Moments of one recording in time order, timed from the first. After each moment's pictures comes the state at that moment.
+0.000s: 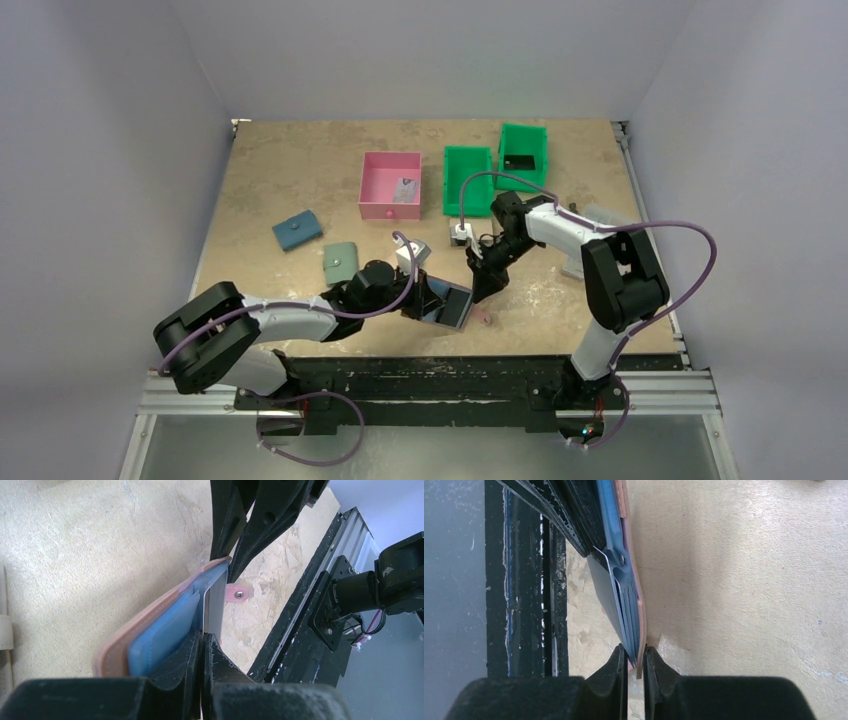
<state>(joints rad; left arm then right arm) -0.93 1.40 0.44 0.58 0.17 -0.55 0.40 1.75 1.10 -0.94 -0.84 -0.98</state>
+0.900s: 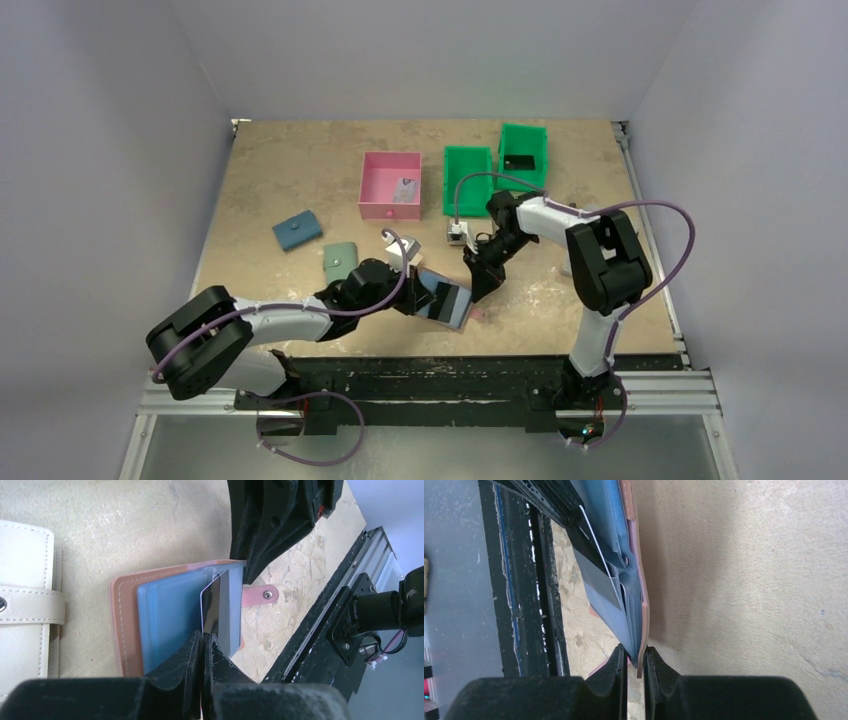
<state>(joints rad) -0.90 1.35 0.43 0.50 0.10 -0.56 0.40 1.87 1.17 -0.97 -0.82 -0.90</state>
